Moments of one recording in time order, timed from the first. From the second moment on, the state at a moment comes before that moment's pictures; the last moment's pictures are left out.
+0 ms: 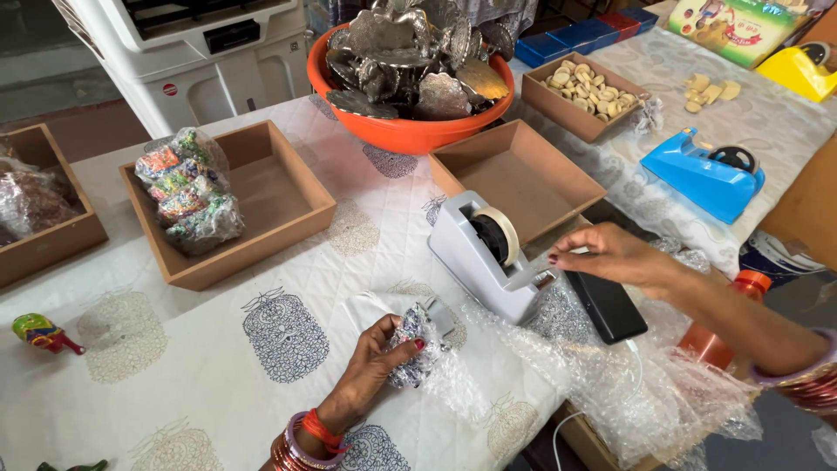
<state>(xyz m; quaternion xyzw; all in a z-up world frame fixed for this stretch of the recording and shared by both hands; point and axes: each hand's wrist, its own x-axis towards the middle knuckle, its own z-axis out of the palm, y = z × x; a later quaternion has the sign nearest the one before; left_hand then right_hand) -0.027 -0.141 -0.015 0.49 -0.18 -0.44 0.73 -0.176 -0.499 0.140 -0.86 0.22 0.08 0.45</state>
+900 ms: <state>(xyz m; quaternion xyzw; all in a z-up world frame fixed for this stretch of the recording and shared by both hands) -0.038 -0.137 -0.021 0.51 -0.24 -0.30 0.77 -0.222 -0.491 0.028 -0.54 0.30 0.01 0.79</state>
